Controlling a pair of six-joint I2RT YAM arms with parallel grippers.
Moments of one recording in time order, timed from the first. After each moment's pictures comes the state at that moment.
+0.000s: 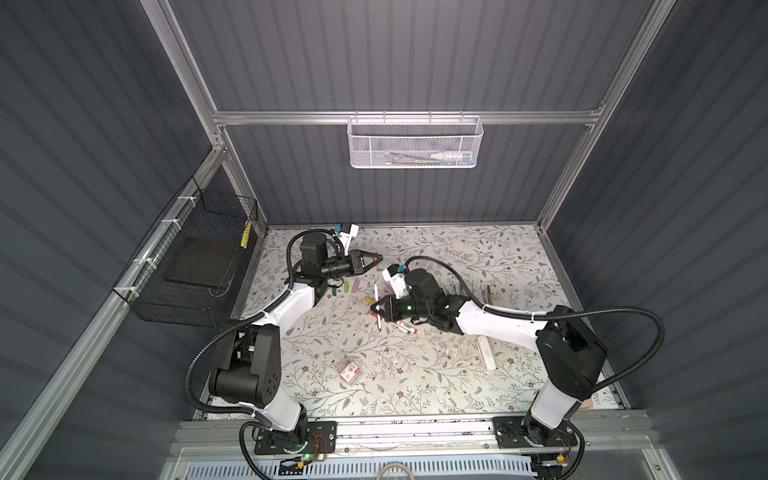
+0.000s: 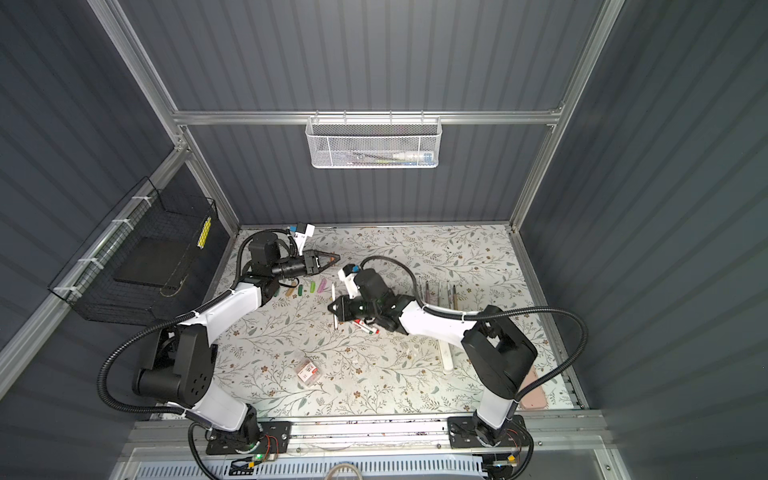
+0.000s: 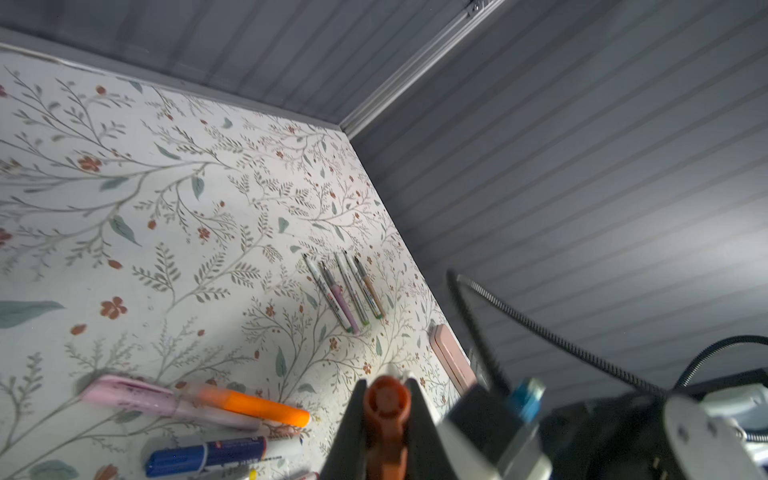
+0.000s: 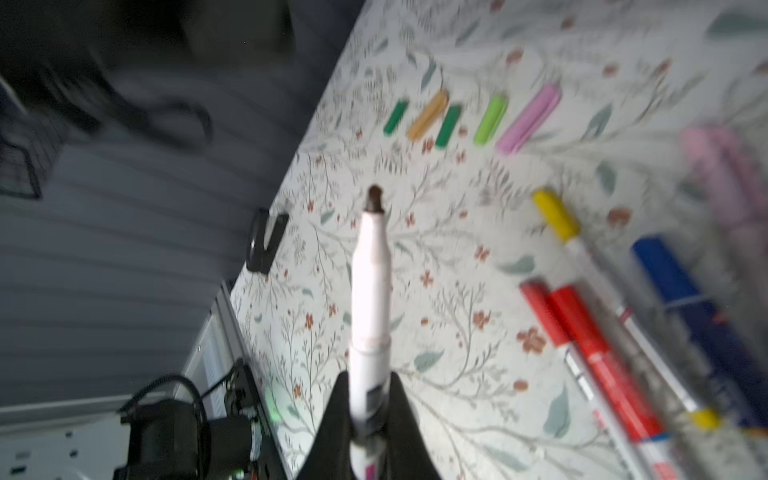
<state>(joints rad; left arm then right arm) -0.20 1.60 1.05 0.26 0.96 -0.63 0.89 1.73 1.07 0.07 -0.35 0.65</state>
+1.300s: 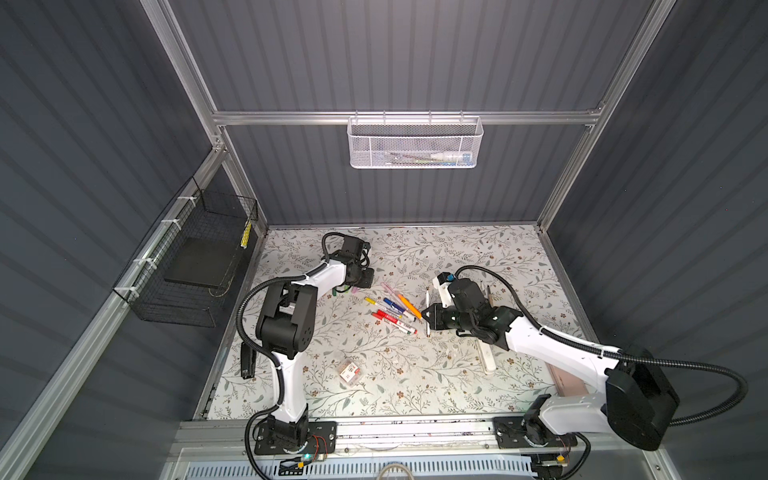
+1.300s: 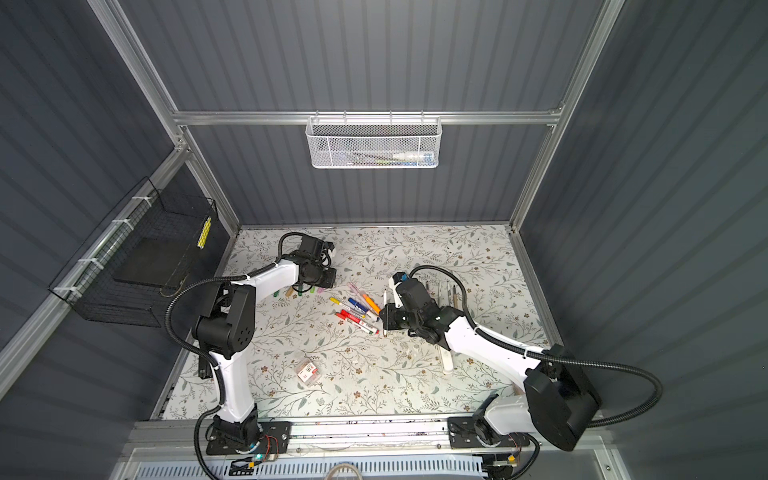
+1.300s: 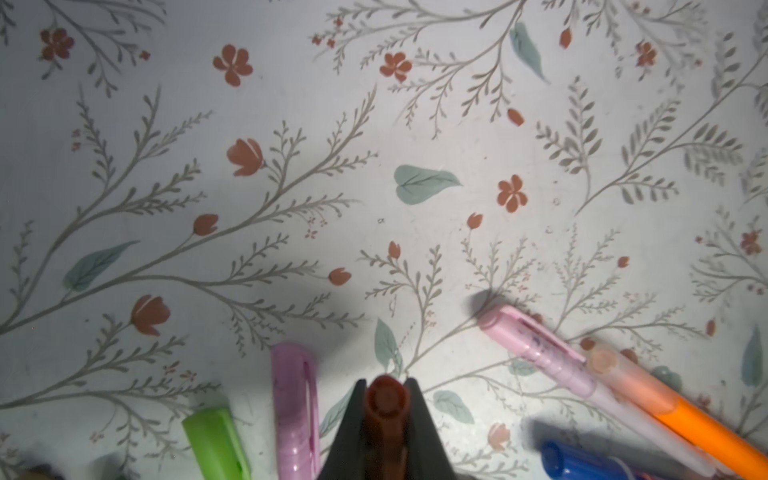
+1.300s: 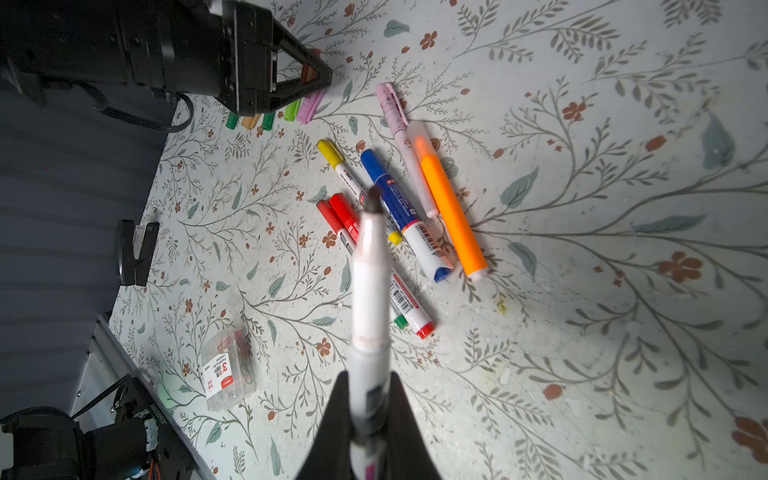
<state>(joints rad) -0.35 2.02 1.40 -0.45 0.10 -0.02 0.71 1.33 0.81 -0.20 -0.14 0.58</state>
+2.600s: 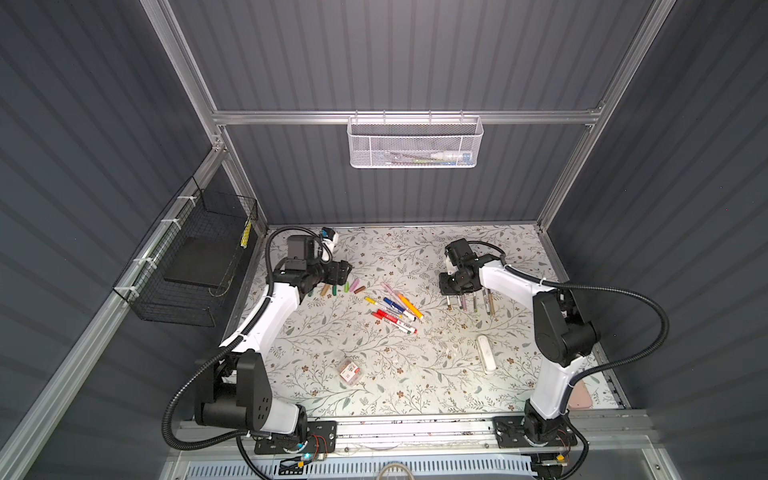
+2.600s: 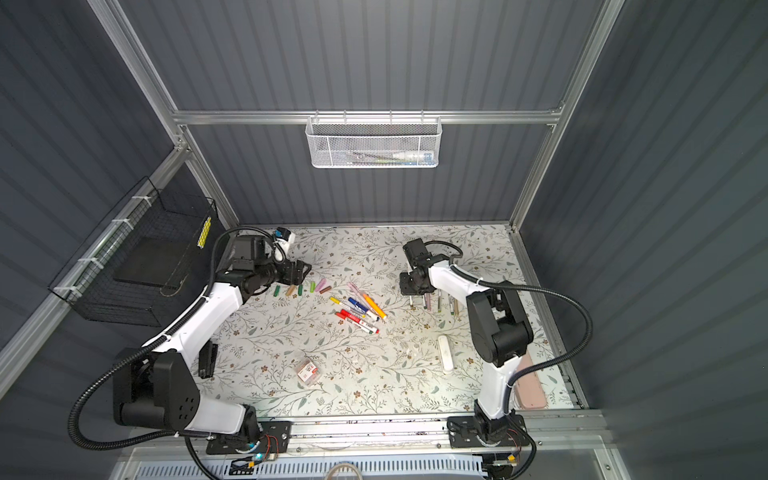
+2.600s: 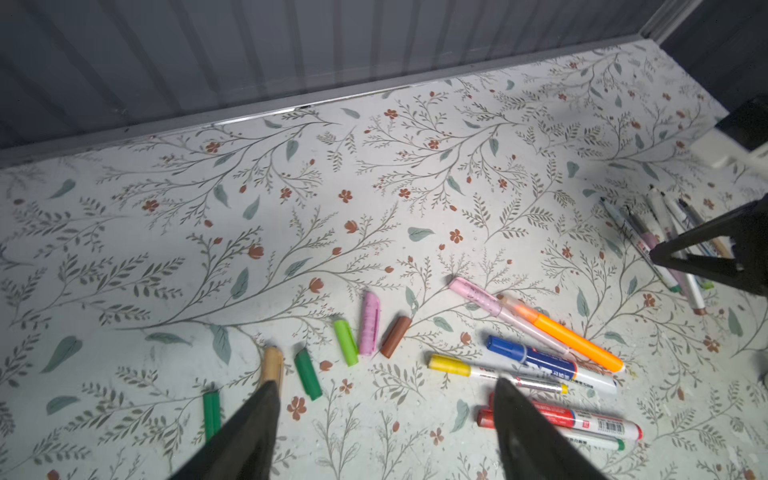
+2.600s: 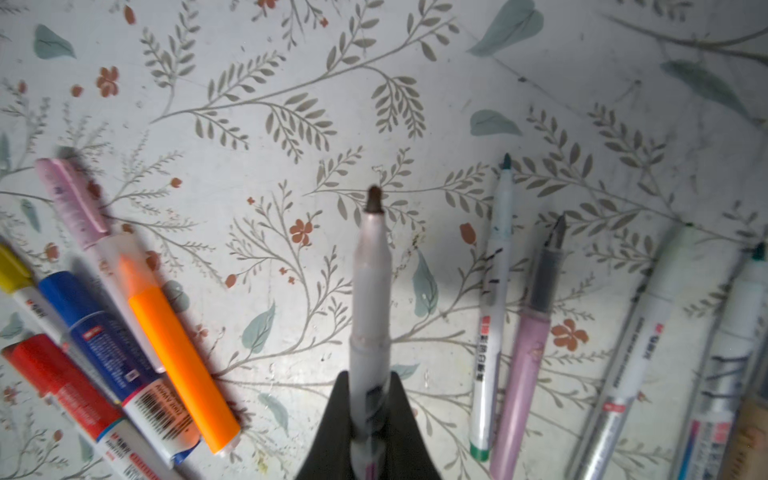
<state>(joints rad) -0.12 1.44 1.11 -0.36 0.31 0.09 0.42 1.92 1.36 -0.60 -0.03 0.30</state>
